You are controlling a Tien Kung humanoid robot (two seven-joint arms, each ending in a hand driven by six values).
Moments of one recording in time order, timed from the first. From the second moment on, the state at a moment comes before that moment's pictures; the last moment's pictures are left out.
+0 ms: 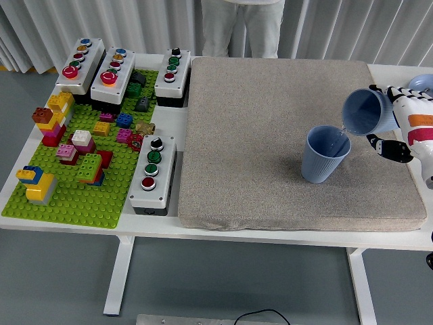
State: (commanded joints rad) left arm -0.12 0.16 -0.35 -0.18 0.24 0.06 0.10; right arm 0.33 -0.60 0.90 1.70 -2.09 -0.42 -0.42
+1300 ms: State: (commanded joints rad) left arm -0.12 0.16 -0.34 -0.18 0.23 0.06 0.10; right arm 0.38 -0.63 0.82 1.72 -2.09 -0.41 -0.40
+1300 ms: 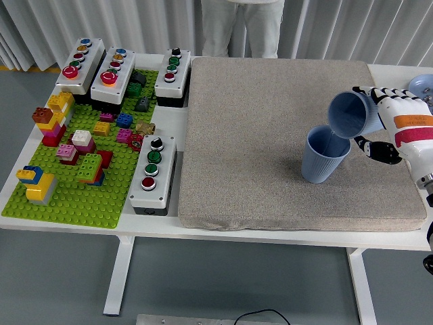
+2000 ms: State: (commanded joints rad) left arm -0.12 0.16 -0.34 -0.18 0.23 0.06 0.10; right arm 0.41 -0.66 0.78 1.72 -2.11 -0.44 -0.38
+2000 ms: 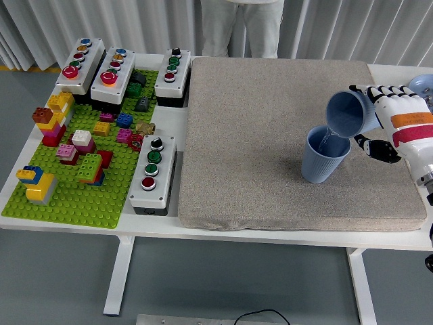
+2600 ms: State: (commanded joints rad) left arm -0.12 0.16 -0.34 -0.18 0.24 0.06 0.10; right arm 0.41 -0.67 0.77 1.71 -2.12 -0.47 -0.36
